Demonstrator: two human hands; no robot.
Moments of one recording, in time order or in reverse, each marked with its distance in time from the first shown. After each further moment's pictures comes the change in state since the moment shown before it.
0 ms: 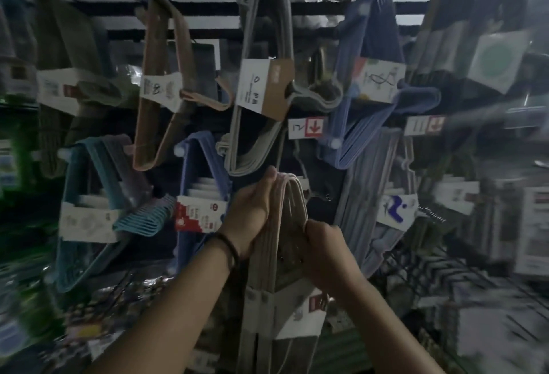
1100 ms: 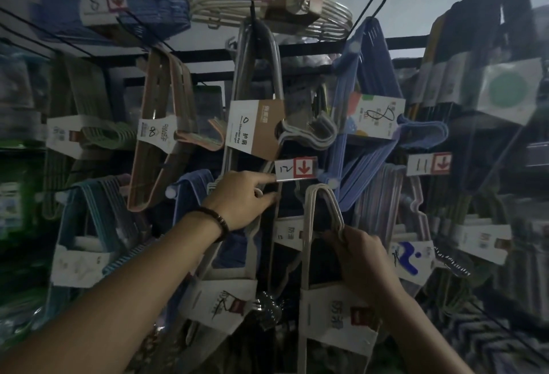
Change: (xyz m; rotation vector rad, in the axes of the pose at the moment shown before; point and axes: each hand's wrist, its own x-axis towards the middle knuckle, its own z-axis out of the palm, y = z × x) left_hand 0.096 0.054 -0.001 0.975 -0.028 0.470; right_hand 0.075 0.079 -0.057 -0.052 0.091 0.029
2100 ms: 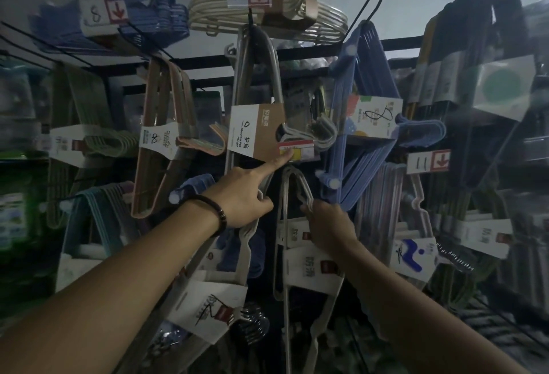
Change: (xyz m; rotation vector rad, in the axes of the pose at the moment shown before) left_hand 0.002 0.018 -0.030 0.184 -0.156 0.115; right_hand 0.094 -0.013 0.058 -0.288 0.016 -0.041
